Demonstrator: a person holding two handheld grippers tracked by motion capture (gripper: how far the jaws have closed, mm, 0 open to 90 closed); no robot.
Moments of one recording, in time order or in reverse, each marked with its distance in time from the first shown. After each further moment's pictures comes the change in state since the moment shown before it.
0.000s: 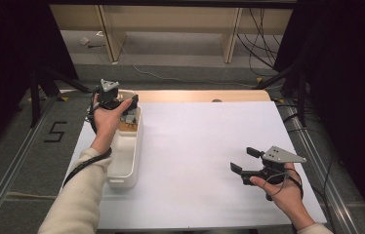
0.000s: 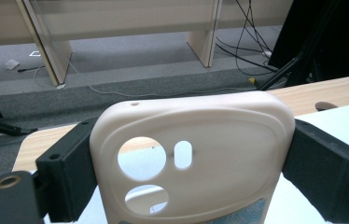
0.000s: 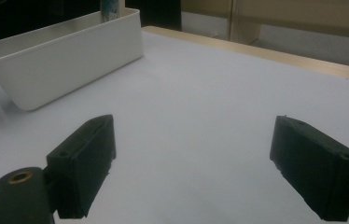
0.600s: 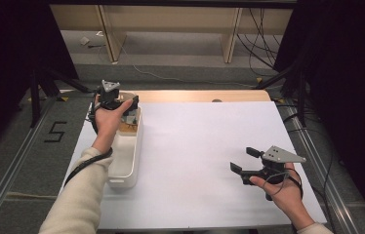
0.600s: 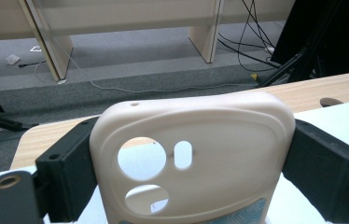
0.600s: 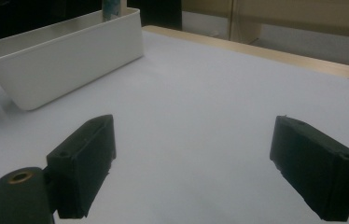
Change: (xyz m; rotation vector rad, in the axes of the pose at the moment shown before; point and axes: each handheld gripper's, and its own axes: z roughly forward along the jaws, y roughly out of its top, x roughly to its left) left arm 0.000 -0.002 0.004 0.017 0.006 -0.002; right arm 0.000 0.000 0.001 0.000 0.002 -0.001
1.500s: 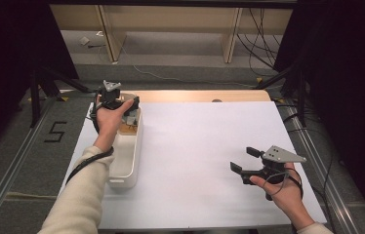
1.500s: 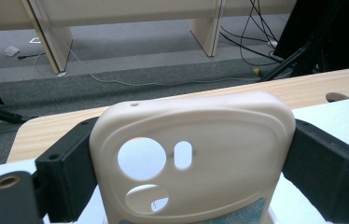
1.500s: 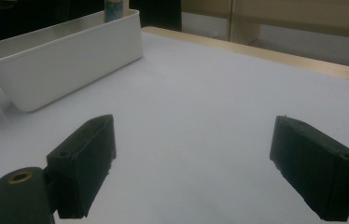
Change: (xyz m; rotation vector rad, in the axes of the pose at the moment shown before) left arm 0.001 -0.003 0.008 0.030 0.004 -0.008; right arm 0.000 0.001 0.000 -0.002 -0.003 0.004
